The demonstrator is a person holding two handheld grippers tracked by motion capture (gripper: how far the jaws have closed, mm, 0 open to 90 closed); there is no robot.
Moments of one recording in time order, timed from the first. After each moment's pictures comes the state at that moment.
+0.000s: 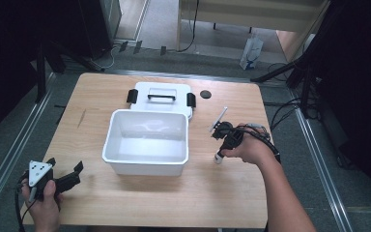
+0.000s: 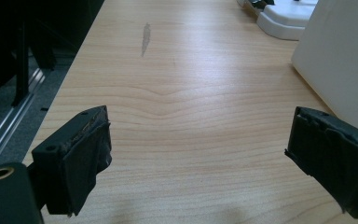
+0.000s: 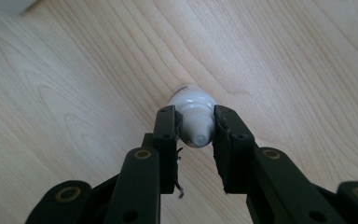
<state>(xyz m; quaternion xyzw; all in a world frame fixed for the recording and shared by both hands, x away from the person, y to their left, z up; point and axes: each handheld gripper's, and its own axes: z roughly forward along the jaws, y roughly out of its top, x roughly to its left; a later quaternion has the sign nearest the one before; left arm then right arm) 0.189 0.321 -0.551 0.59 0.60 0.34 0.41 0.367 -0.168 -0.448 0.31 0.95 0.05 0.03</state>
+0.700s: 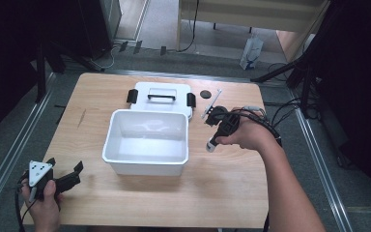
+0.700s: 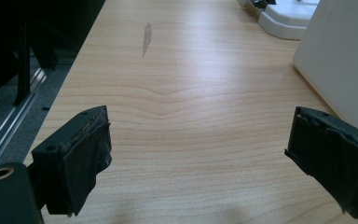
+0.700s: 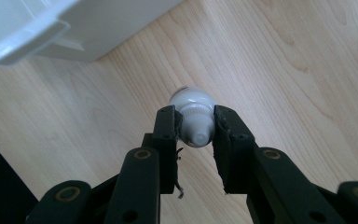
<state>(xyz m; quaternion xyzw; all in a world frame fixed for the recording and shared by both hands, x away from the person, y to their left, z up) 0.189 0.321 -0.551 0.59 0.61 0.34 0.41 0.369 -0.140 -0.386 0.27 0.96 0.08 0.03</state>
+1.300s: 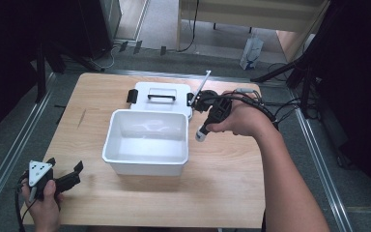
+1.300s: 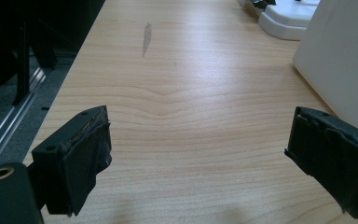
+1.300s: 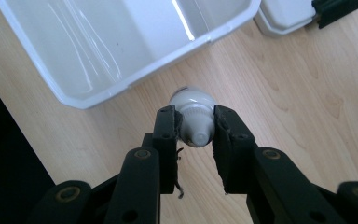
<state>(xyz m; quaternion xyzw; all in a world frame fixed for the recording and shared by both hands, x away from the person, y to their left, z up) 0.189 0.321 -0.551 0.59 0.61 0.34 0.41 0.366 -0.103 -0.327 0.22 0.97 0.09 0.04</state>
